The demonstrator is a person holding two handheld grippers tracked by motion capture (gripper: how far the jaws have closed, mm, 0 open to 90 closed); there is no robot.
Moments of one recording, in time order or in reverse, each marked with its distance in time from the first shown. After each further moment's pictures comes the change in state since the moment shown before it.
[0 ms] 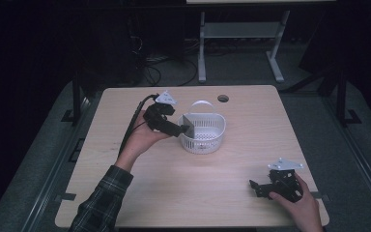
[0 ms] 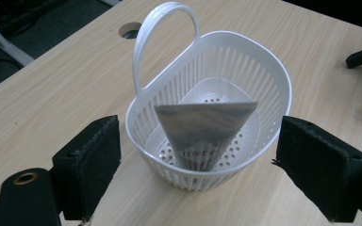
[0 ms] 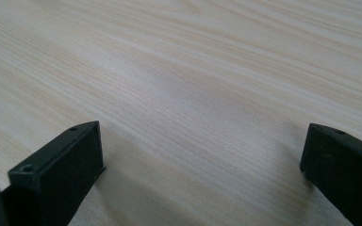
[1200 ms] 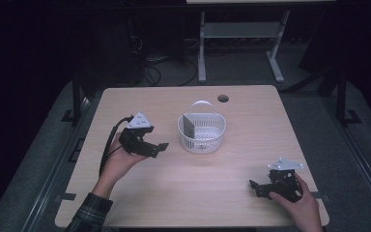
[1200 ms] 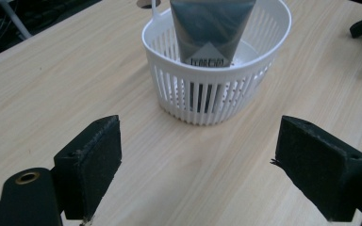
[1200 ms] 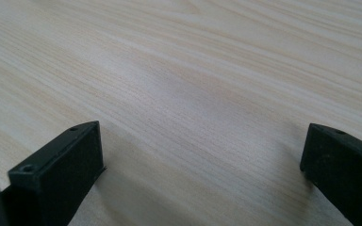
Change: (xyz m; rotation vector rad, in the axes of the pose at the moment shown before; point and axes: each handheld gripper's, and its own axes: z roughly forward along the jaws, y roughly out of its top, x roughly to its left) left arm -0.011 -0.077 -0.039 -0.050 0.061 -0.035; right arm 0.000 0.000 0.000 -0.001 0.000 -0.002
